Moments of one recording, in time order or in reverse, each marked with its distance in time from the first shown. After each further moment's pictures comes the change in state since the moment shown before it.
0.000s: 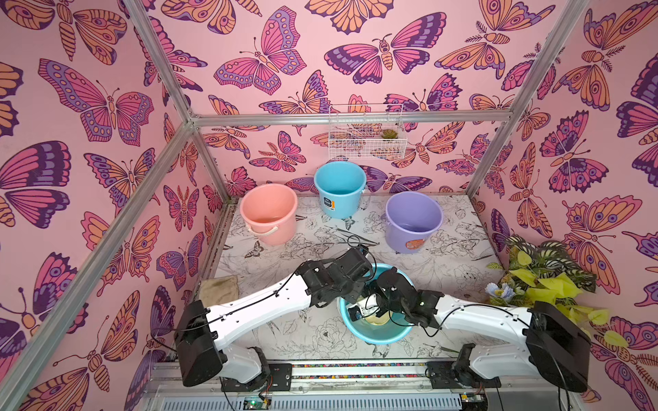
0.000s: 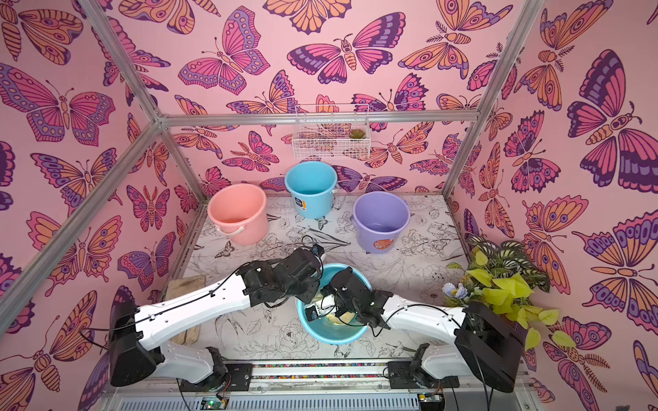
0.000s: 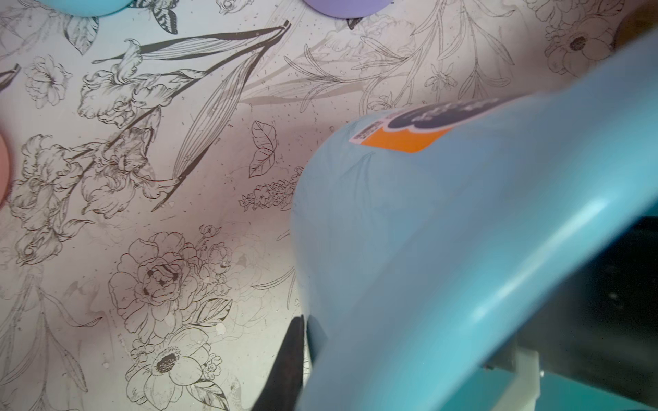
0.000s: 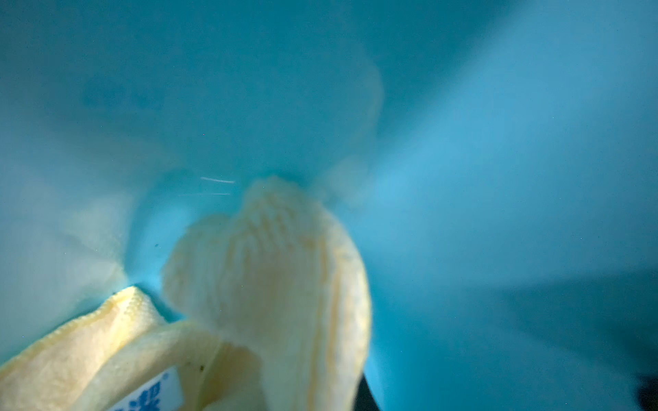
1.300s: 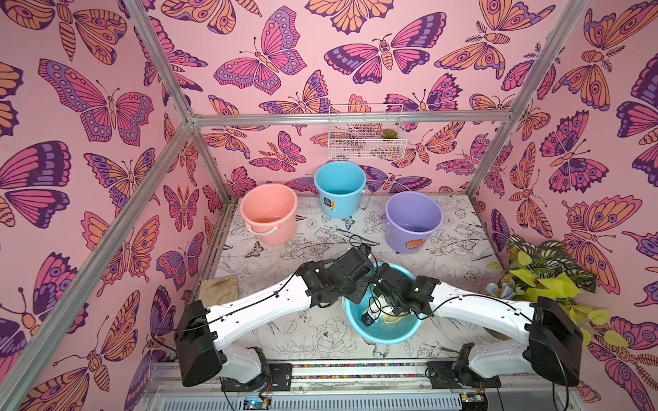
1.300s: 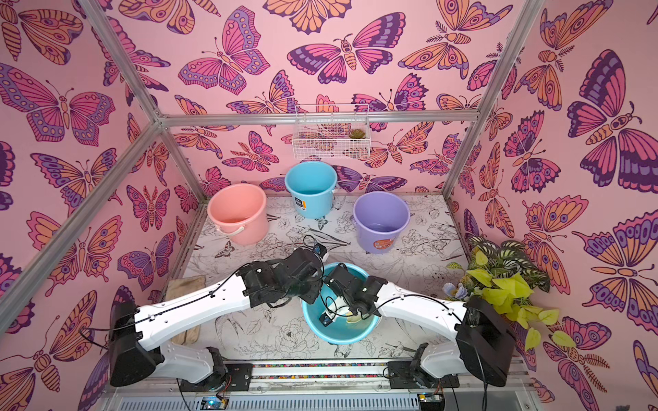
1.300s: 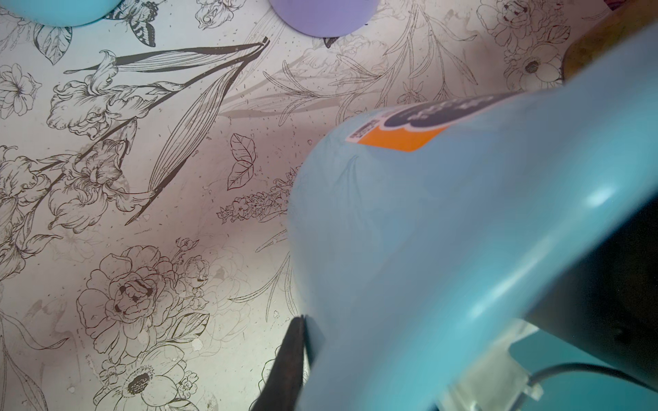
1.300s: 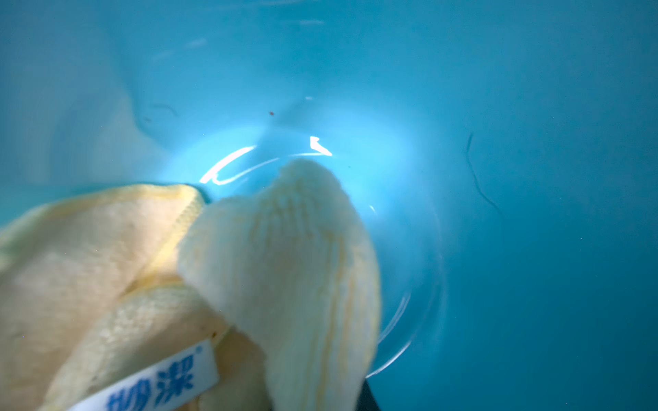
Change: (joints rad) left arm -0.008 -0.001 -0.001 0.052 0.045 -0.022; right arm -0.004 0.036 0.253 -0.731 0.197 -0.161
